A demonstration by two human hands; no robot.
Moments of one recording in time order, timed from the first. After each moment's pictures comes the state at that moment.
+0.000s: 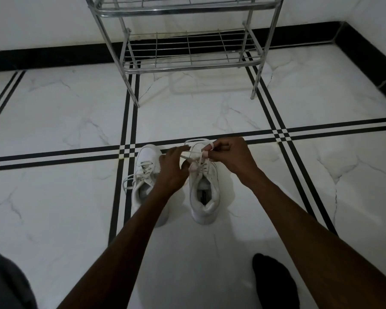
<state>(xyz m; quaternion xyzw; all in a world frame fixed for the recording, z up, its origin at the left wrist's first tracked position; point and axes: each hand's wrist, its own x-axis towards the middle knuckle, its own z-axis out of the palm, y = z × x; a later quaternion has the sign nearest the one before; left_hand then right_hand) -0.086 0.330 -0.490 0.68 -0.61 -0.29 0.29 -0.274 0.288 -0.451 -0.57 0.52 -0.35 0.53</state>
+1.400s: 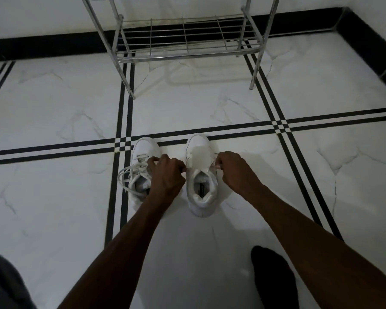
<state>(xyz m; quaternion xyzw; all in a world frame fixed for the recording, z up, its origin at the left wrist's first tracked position) -0.091 0.350 -0.503 0.73 -0.67 -0.11 0.08 -0.287 0.312 -0.501 -0.77 0.59 -0.07 0.23</state>
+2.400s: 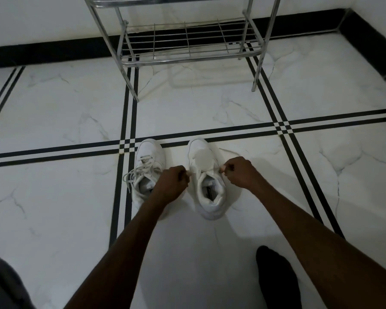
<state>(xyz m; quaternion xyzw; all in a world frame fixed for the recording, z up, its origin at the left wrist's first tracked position) -0.083 0.361 -0.508 0.68 -0.62 -0.34 0.18 -0.302 0.307 -0.503 -0.64 0.65 -0.10 0.40</state>
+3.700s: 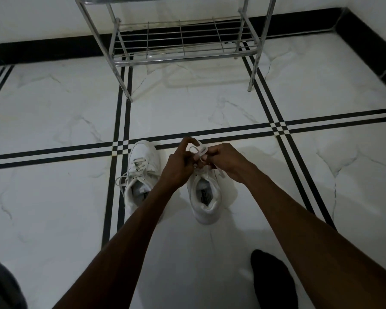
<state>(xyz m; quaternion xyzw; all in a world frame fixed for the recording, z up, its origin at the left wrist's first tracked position) -0.112 0.321 -0.490 0.59 -0.61 -0.41 0.33 -0.276 0.279 -0.479 -0.54 0.55 -0.21 0.61</state>
